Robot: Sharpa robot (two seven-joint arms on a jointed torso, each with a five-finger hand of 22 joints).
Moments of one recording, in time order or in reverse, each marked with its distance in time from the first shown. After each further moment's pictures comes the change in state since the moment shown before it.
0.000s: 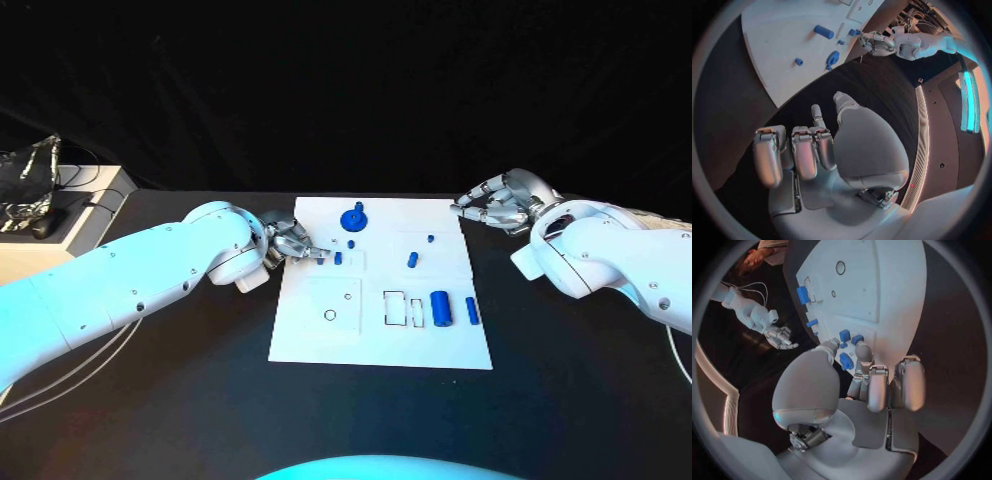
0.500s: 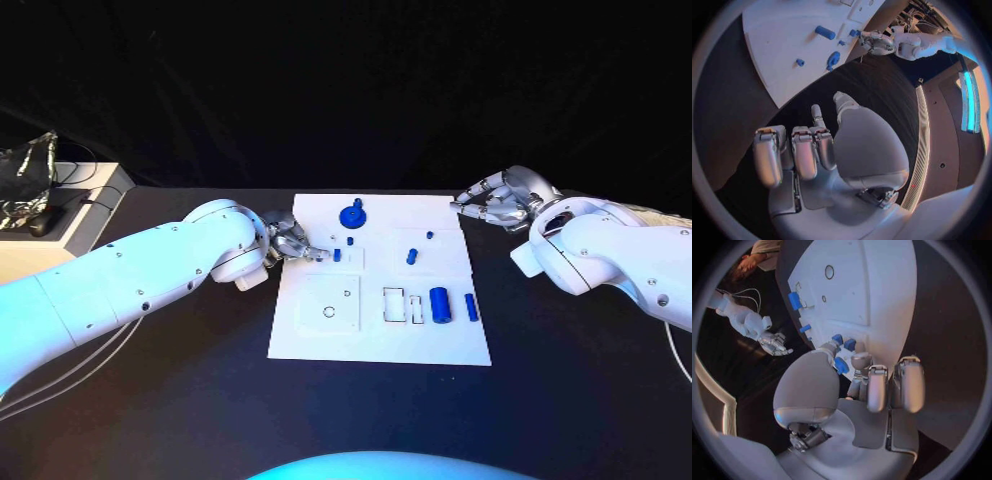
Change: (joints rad) left arm -0.001 0.015 0.000 -0.013 -0.056 0.020 -0.045; left_hand -0.022 0.022 -0.022 0.000 0.004 -0.004 -0.014 0.041 0.050 0.028 -0.011 0.081 0.123 0.001 -0.009 0.000 0.000 0.000 0.007 -0.007 0.008 0.000; right arm -0.002 0.000 0.000 -0.001 0.000 0.000 0.000; right_hand 0.000 0.000 0.000 0.000 0.000 0.000 0.000 0.000 0.002 0.000 0.000 0.000 0.000 0.000 0.000 0.000 0.000 0.000 0.000 0.000 0.000 0.000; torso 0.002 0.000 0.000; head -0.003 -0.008
